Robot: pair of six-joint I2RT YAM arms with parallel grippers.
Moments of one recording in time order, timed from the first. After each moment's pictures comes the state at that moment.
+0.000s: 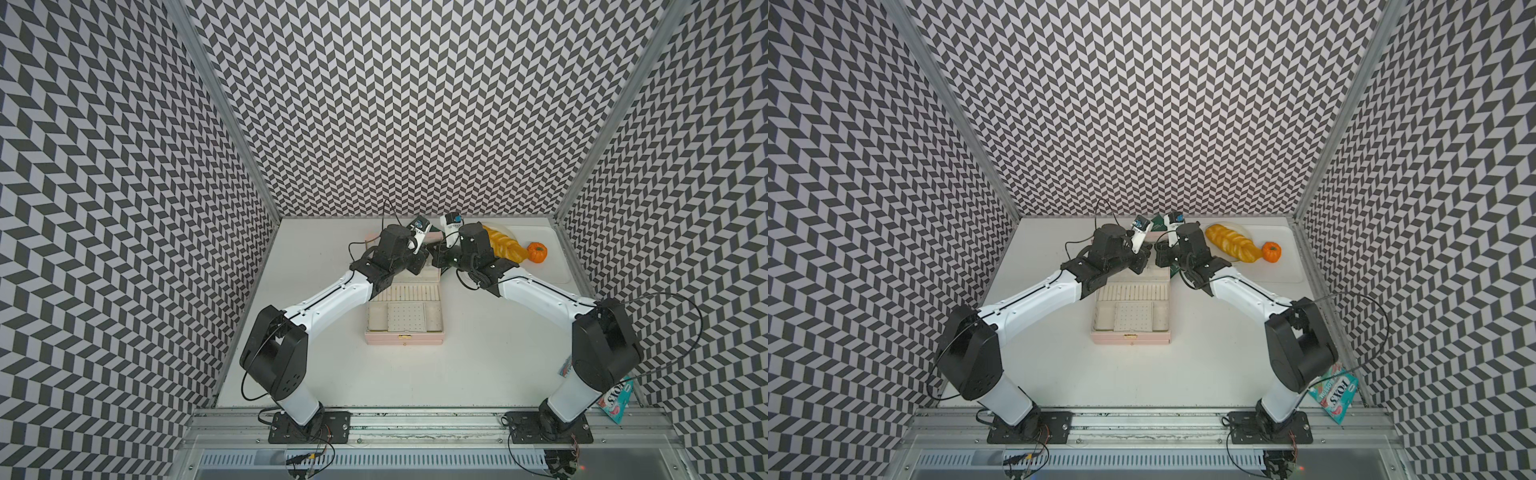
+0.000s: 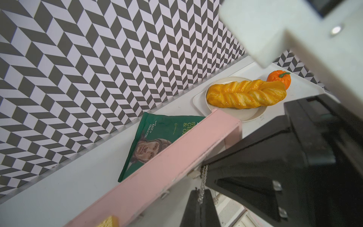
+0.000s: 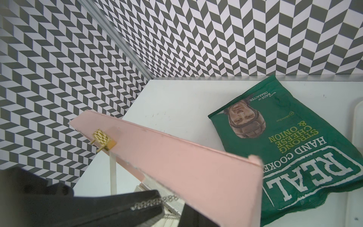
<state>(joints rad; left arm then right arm) -0.63 1.65 1.29 -0.08 0.00 0.09 0.53 1.68 1.23 0.01 -0.15 0.39</state>
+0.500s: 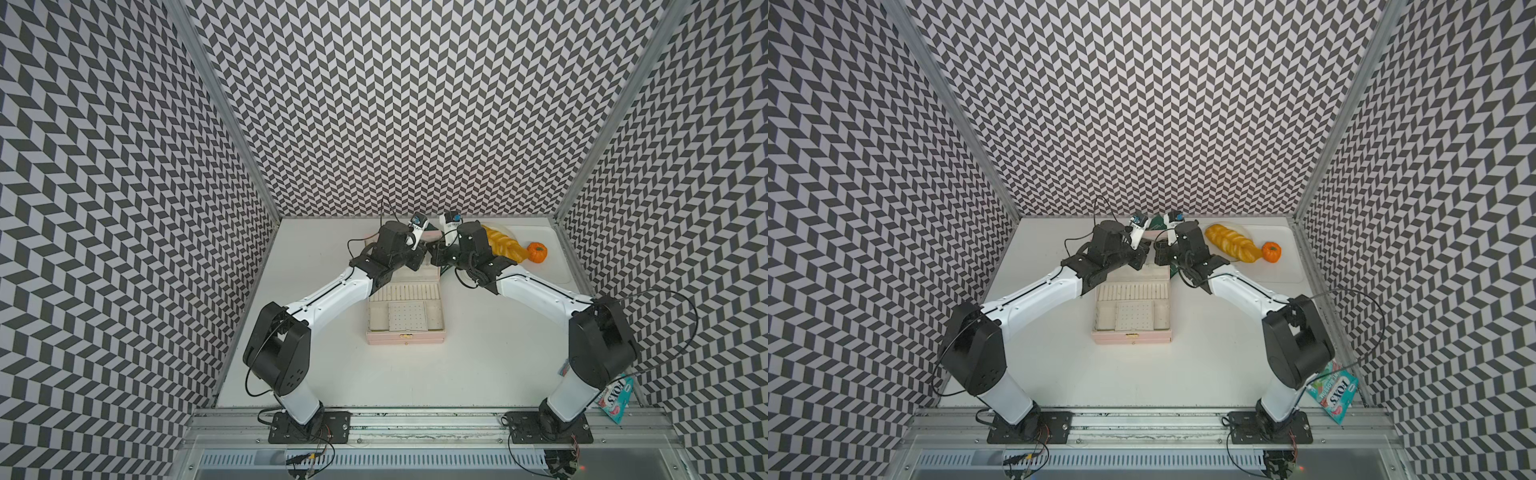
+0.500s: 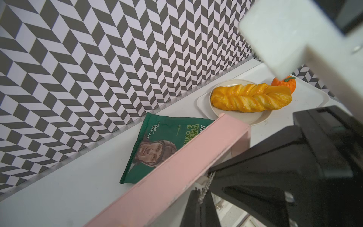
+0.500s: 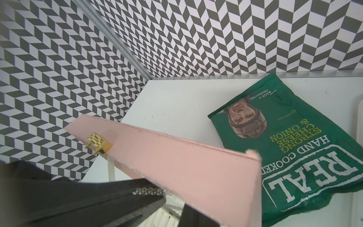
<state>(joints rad) -0.61 1.67 1.31 -0.08 0.01 0.07 0.53 1.71 1.26 0.00 -0.15 0.41</state>
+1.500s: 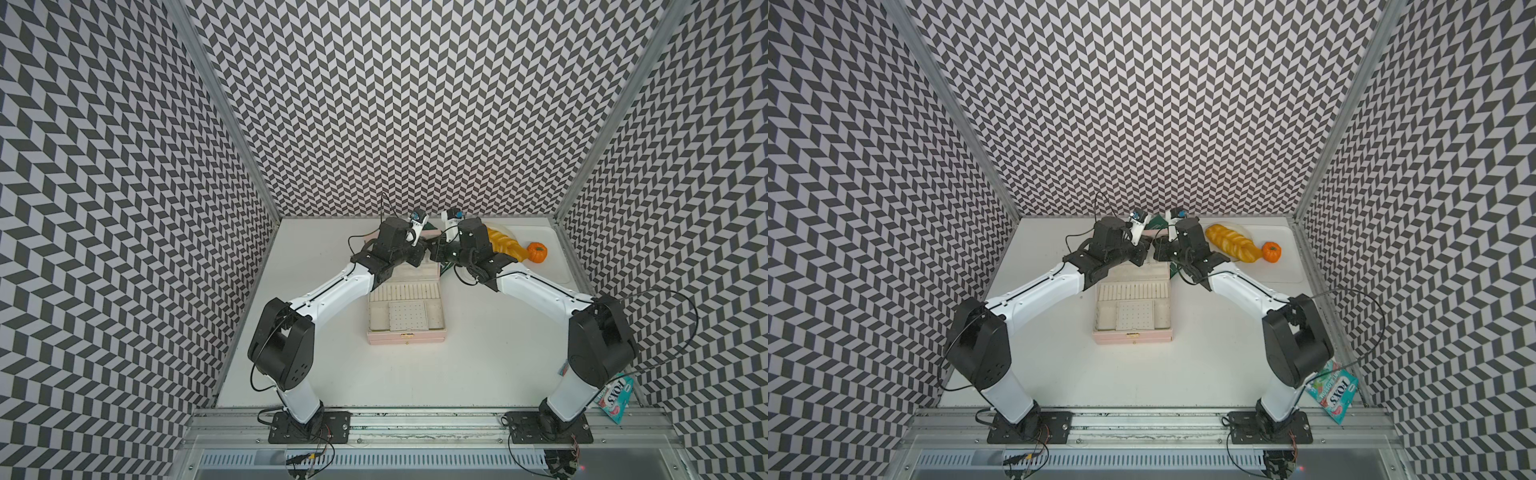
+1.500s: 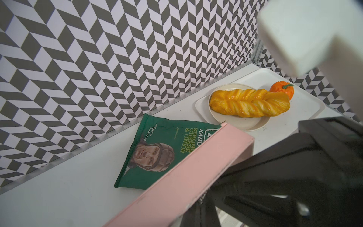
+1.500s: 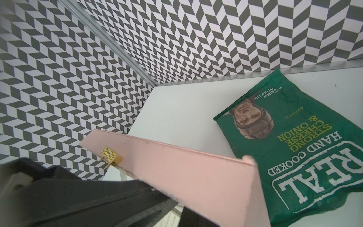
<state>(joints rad) -0.59 1.71 1.36 -0.09 0.04 0.03 0.52 1.71 1.30 -0.01 -0.18 0.50</state>
